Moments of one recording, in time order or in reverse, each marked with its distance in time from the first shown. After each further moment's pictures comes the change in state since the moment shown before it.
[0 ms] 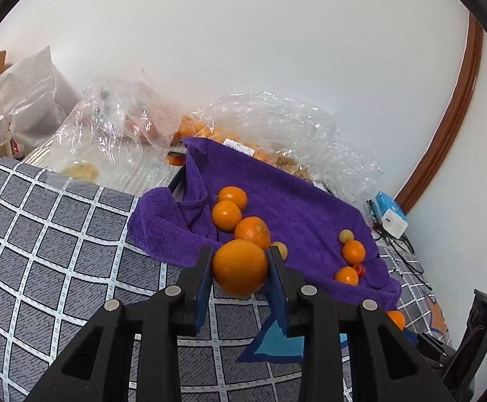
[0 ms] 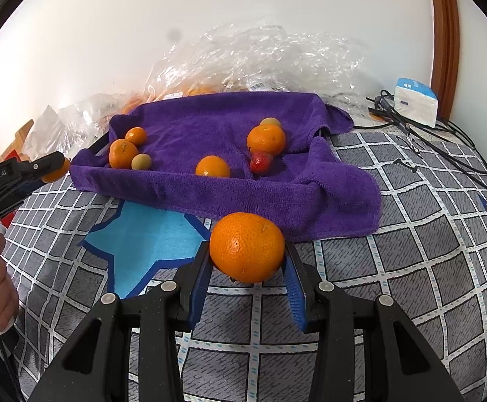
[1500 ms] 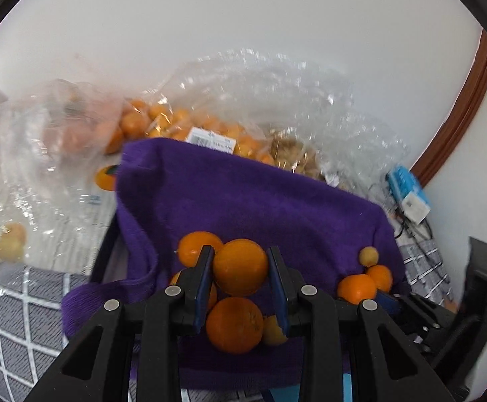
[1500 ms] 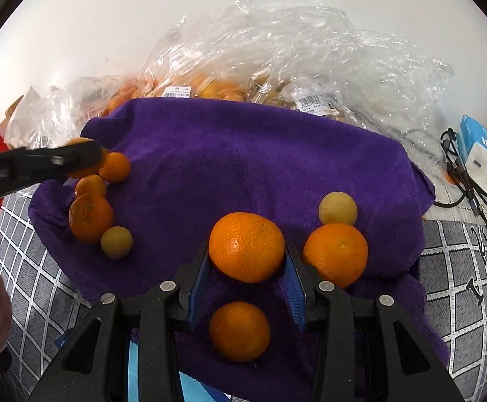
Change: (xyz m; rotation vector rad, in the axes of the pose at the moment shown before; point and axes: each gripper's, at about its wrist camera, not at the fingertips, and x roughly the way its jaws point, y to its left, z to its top) left arm 0.123 -0.035 0.067 0.117 0.240 0.010; right arm 0.107 0.037 0.099 -0.115 0.128 0.015
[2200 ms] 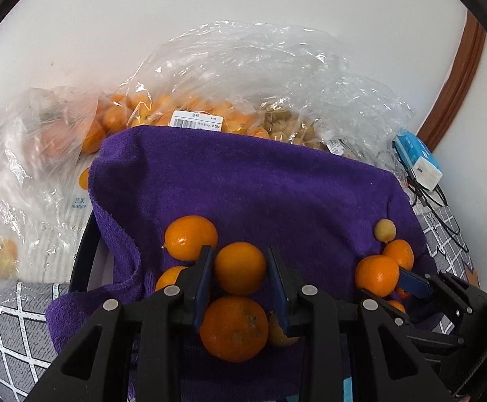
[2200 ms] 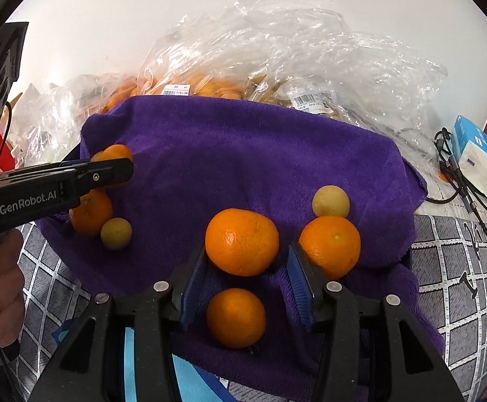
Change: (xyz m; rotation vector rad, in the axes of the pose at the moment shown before) left arm 0.018 -0.012 -0.005 0.111 0.065 0.035; right arm -0.005 0.001 -0.005 -0.007 -0.004 -0.016
